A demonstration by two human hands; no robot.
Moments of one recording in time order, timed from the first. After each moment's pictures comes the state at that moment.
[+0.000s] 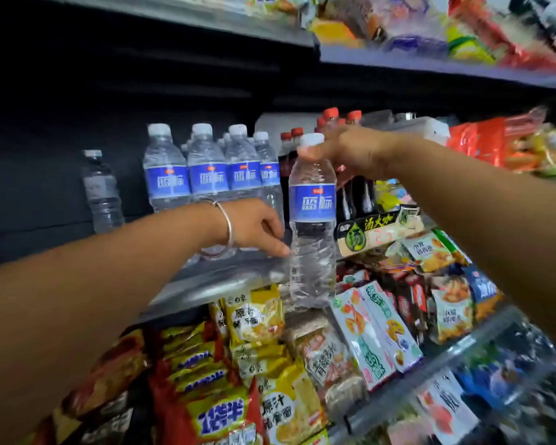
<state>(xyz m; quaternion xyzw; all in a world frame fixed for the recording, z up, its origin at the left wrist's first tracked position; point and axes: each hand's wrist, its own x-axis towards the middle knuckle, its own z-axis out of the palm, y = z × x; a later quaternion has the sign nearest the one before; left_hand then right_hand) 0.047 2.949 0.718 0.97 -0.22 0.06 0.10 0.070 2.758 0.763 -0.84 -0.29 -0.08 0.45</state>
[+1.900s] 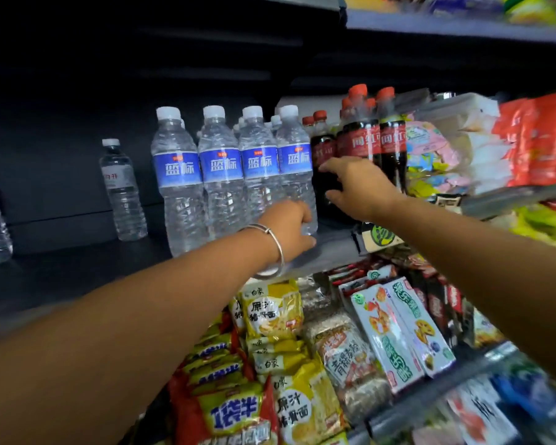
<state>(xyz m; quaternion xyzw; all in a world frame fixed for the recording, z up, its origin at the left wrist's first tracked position) 0.075 2.921 0.678 0.96 -0.15 0.21 0.10 0.126 2.773 0.698 -0.89 -0.23 -0.36 0.15</state>
